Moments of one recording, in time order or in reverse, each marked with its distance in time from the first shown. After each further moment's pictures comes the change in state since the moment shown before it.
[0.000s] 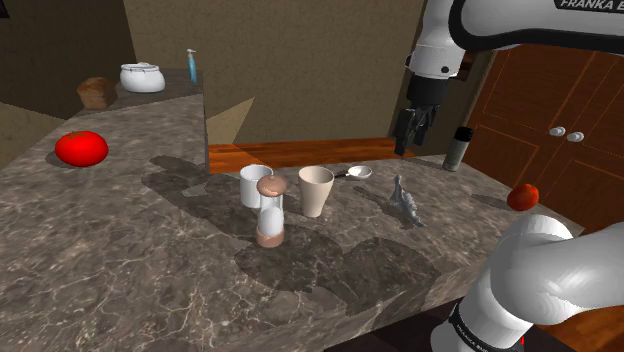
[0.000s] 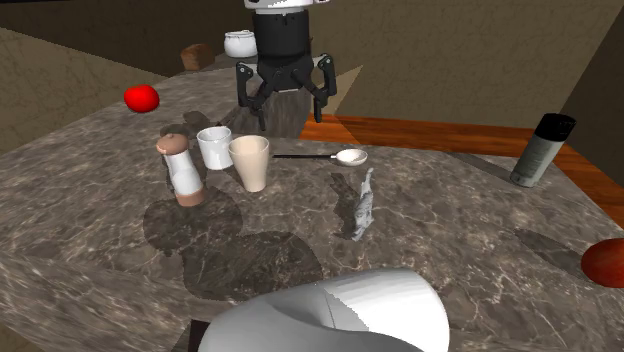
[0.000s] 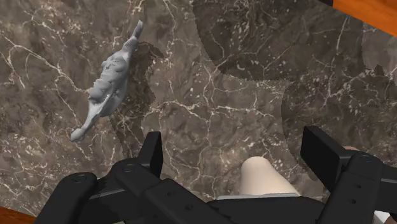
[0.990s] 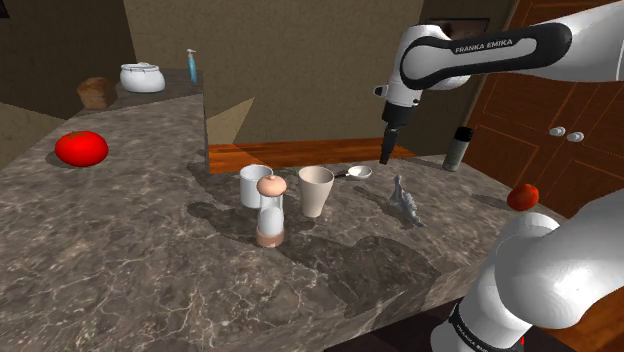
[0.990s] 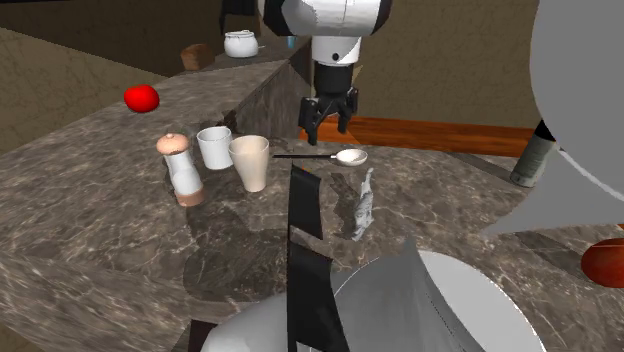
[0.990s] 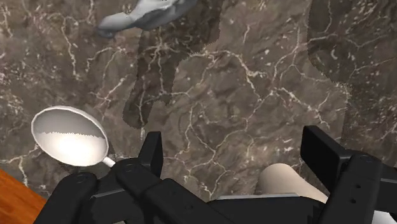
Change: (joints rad) arm 0.118 0.320 -0.353 0.017 -0.084 0.329 -0.638
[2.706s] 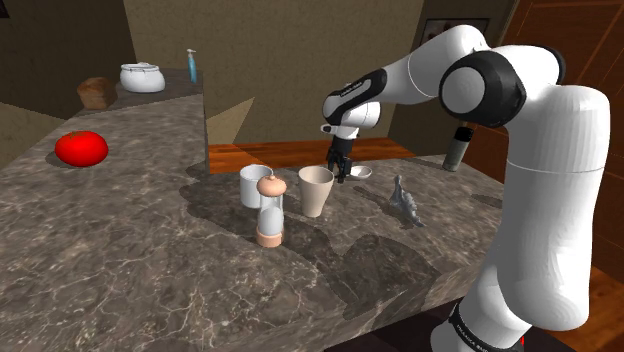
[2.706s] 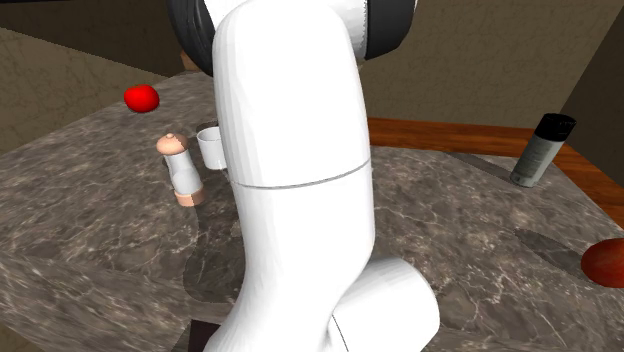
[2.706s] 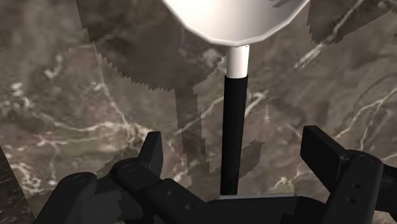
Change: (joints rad) arm 0.077 0.828 -0.156 0.420 0.465 0.232 -0.986
